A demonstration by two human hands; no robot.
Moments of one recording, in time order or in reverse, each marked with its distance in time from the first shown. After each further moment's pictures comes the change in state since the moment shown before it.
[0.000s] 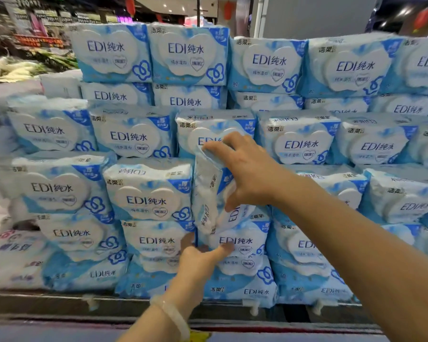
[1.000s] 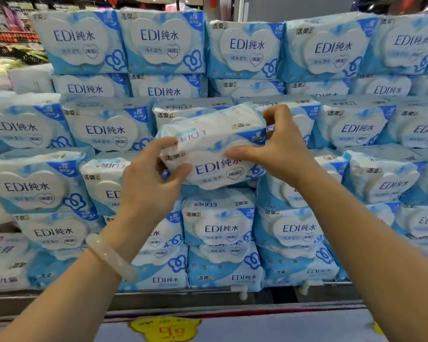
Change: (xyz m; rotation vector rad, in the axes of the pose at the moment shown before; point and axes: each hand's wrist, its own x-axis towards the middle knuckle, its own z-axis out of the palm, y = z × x) left_hand -0.022 0.110 -0.024 0.431 0.242 0.774; right_hand -0.036 0.045 -0.001 0.860 0.477 0.343
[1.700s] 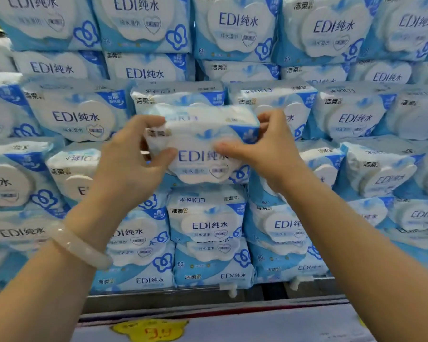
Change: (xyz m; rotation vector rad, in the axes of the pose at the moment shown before) left_hand 0.027 -0.006 0.006 0.076 -0.116 0.021; right_hand -0.002 0.017 0.016 0.182 0.080 0.189
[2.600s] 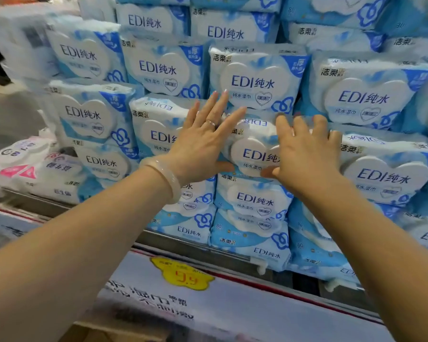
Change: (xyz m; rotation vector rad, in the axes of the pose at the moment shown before) left_hand -0.008 -0.051 0.020 0.897 -0.231 0.286; right_hand -0.021 0.021 0.034 -1.322 -0.285 -0.250
